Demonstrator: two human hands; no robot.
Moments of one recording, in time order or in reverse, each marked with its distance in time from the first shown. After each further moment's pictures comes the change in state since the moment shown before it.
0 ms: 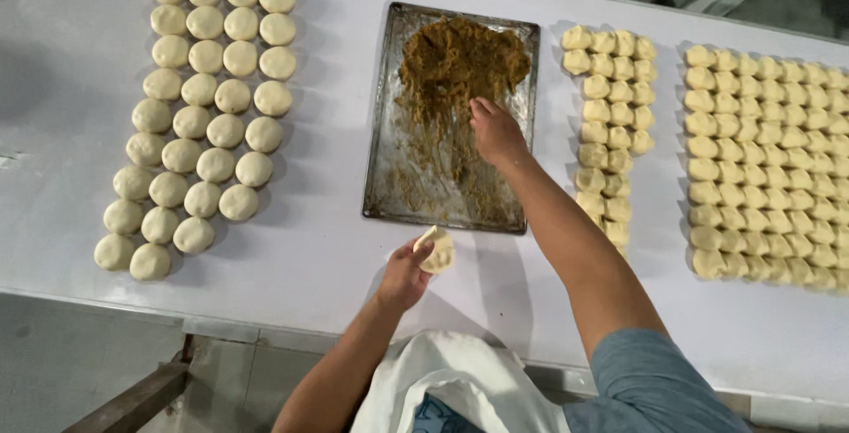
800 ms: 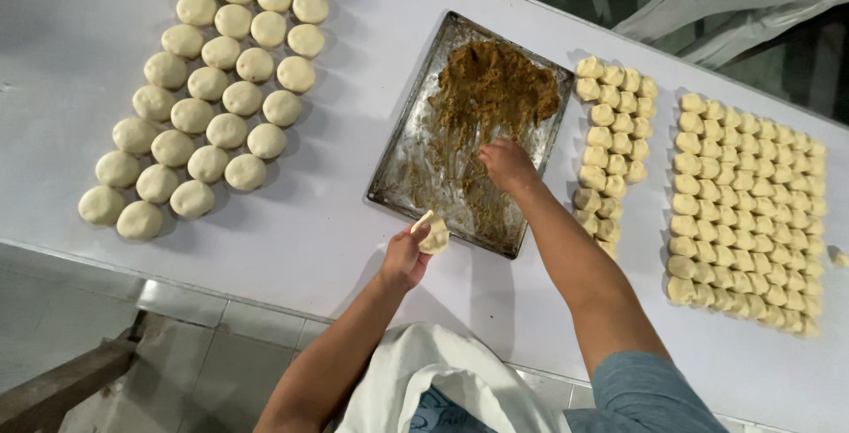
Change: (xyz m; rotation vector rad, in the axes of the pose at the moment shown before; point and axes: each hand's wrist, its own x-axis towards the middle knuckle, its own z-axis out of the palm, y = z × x) left_hand 0.039 -0.010 -0.019 -0.162 0.155 0.064; right_hand -0.033 -0.003 0.007 -0.123 -0.178 -0.086
